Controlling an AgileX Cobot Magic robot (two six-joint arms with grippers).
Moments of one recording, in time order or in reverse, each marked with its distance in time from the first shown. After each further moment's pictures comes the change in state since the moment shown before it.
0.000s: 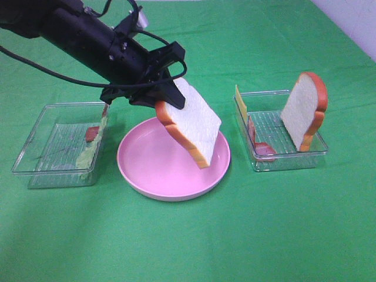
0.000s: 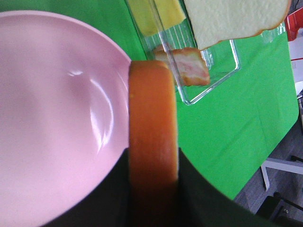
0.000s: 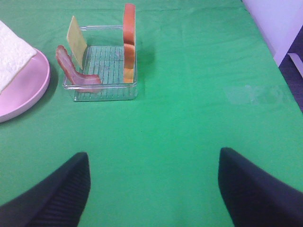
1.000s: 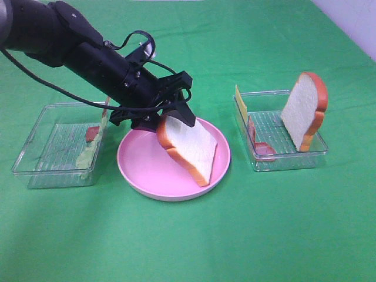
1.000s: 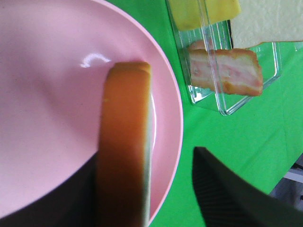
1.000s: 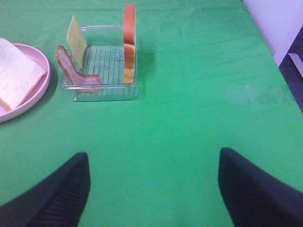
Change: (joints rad) left arm -0.010 0.100 -0.004 -0.021 -0.049 -0.004; right arm 0.000 0.000 0.000 0.000 0.000 0.000
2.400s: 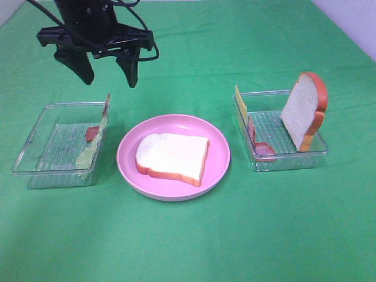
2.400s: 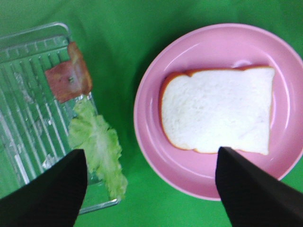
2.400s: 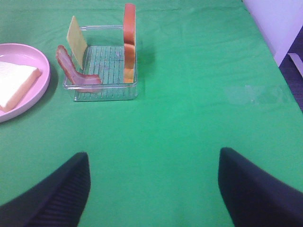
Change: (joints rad) left arm -0.024 -0.054 -0.416 0.881 0.488 -0.595; right arm 0.000 0.000 0.000 0.000 0.000 0.000
